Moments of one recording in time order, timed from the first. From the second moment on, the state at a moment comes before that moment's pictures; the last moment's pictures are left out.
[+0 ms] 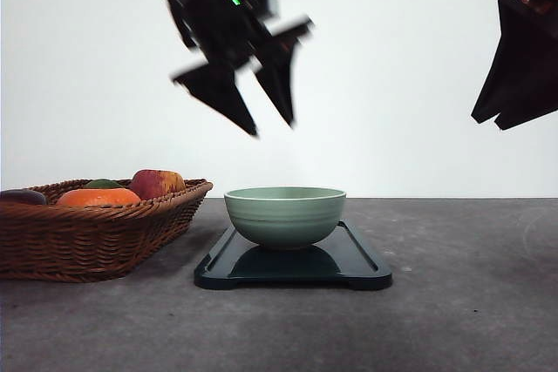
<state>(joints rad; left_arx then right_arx) -0.55 1.84 1.66 -0.72 0.16 -0.07 0.37 0.93 0.67 -0.46 -0.24 0.05</state>
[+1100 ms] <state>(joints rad) -0.37 0.87 0.60 -0.28 0.18 -0.24 0.37 0.93 0.67 -0.40 -0.24 0.02</state>
